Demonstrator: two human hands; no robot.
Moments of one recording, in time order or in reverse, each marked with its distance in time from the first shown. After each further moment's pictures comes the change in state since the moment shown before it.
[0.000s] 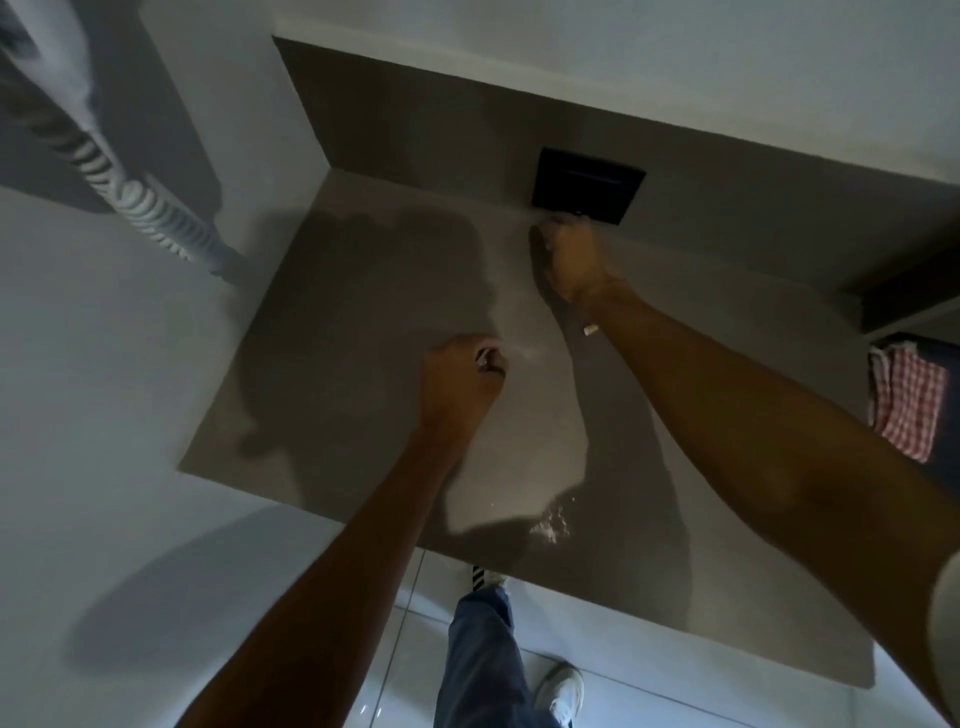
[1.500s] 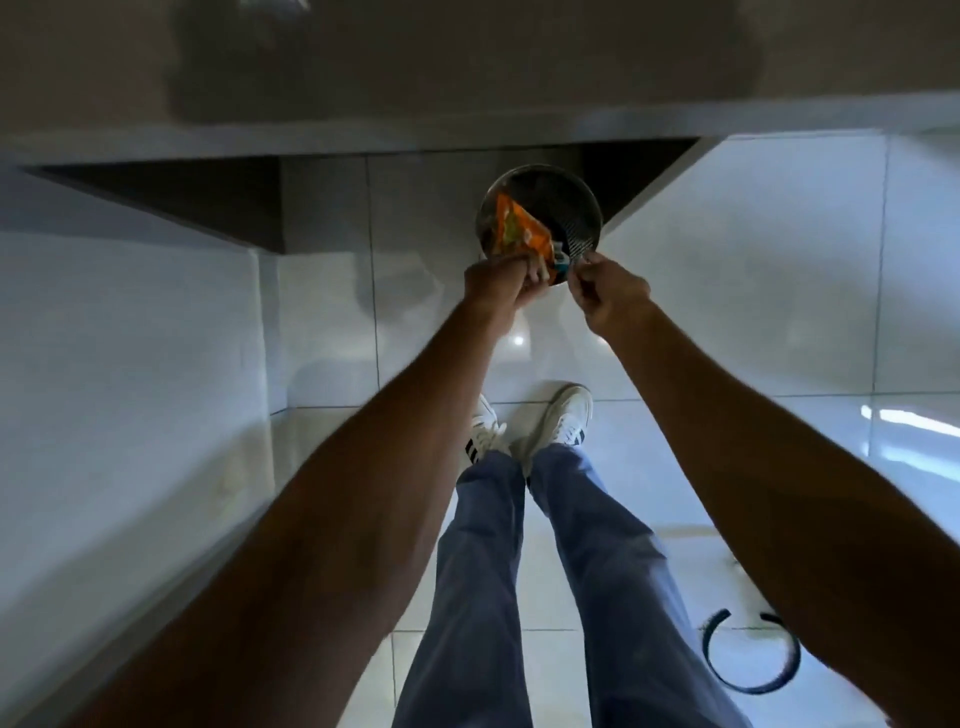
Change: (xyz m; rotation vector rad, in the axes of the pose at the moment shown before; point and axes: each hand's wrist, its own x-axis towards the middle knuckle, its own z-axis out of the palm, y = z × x) left_hand -0.311 -0.124 0.286 -0.630 -0.649 -1.131; right_hand -0.444 0.110 0.378 1.799 0.225 1.563
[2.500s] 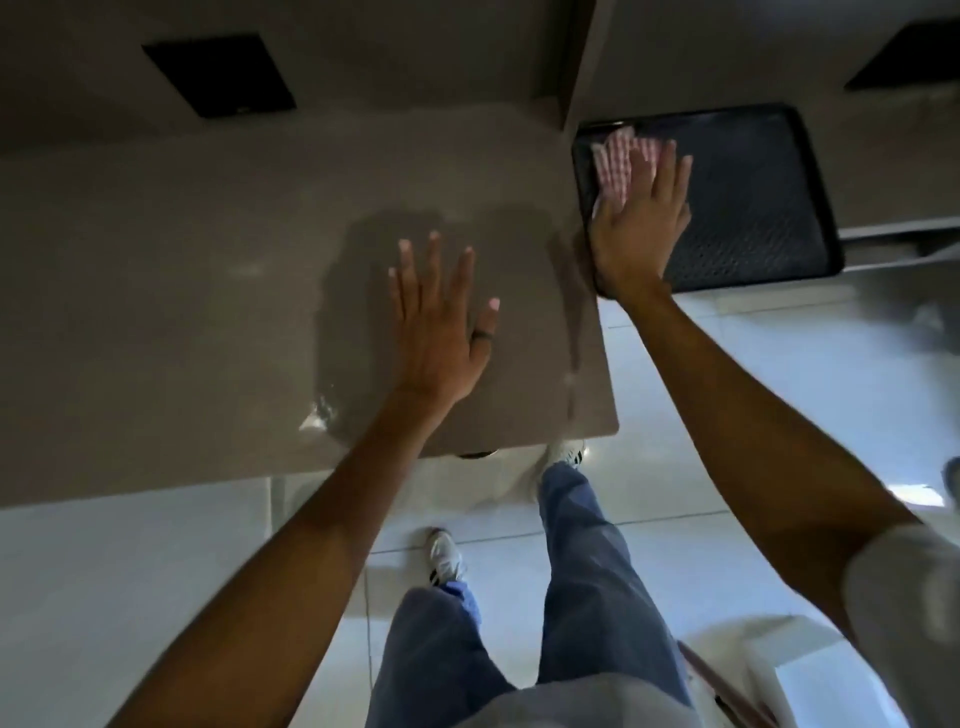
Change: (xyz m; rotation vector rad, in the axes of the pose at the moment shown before) left_hand -0.251 0.244 0.107 1.493 0.461 1.242; right_hand -0.190 -0.390 0.039 -1.066 0.576 -1.259
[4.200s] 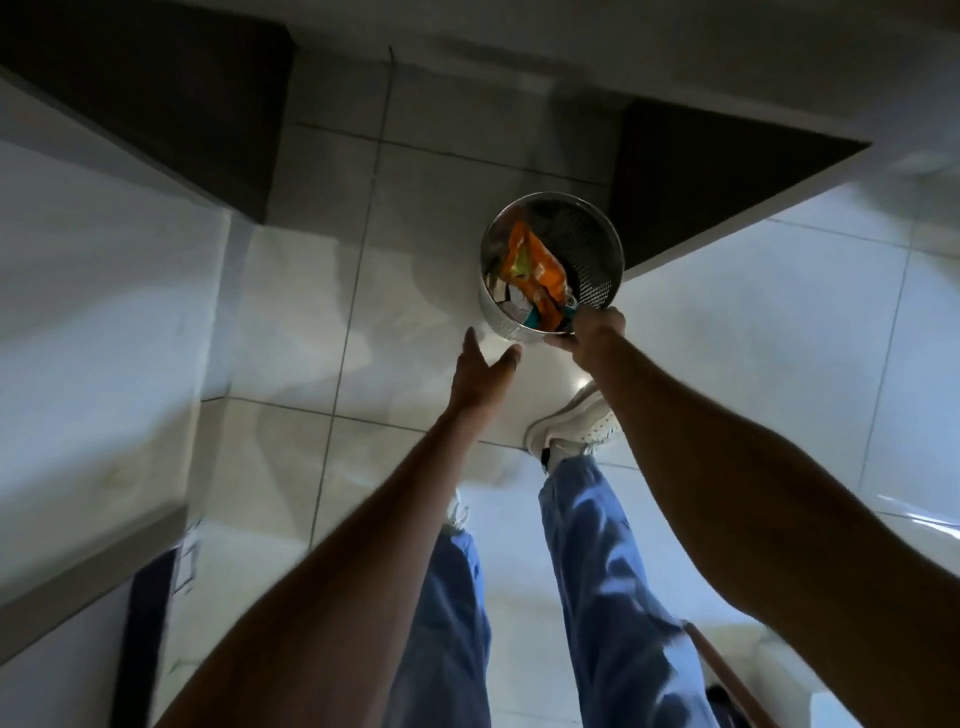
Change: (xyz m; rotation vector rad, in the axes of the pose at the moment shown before) left_hand -0.227 -0.101 0.417 -1.194 -0.426 -1.099; right_hand -0.320 0.135 0.379 0.623 -0.820 0.954
